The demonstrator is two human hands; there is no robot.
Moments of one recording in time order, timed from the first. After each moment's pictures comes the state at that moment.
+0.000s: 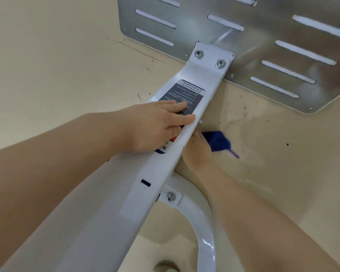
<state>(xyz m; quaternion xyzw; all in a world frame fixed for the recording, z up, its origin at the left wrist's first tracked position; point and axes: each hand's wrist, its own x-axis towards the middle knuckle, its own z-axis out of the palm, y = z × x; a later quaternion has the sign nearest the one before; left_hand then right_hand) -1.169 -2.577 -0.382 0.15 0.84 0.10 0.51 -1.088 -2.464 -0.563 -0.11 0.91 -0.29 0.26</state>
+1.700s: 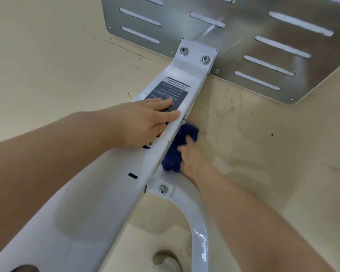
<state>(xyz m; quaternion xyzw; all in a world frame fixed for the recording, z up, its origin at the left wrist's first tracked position) -1.171 -2.574 -0.377 0.16 0.84 0.06 0.51 -1.077 -2.459 -0.558 0.36 0.48 -0.65 0.47</state>
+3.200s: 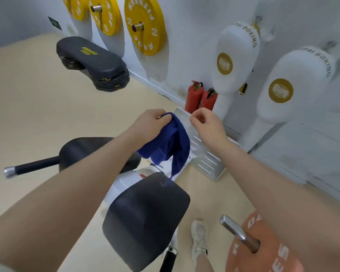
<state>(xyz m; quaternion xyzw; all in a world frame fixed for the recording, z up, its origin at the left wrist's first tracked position) -0.874 -2.583 0.242 -0.10 0.88 0.47 0.03 -0.934 -2.420 0.220 -0.13 0.87 -0.48 0.06</state>
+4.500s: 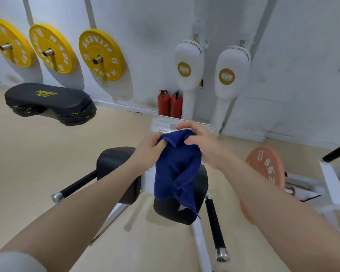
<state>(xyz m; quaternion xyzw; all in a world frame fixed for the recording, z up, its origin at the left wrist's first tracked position) -0.686 -2.676 0.273 0.09 0.83 0.55 0.06 -0.679 -2.508 0.293 -0.03 0.72 -0.68 0.14</state>
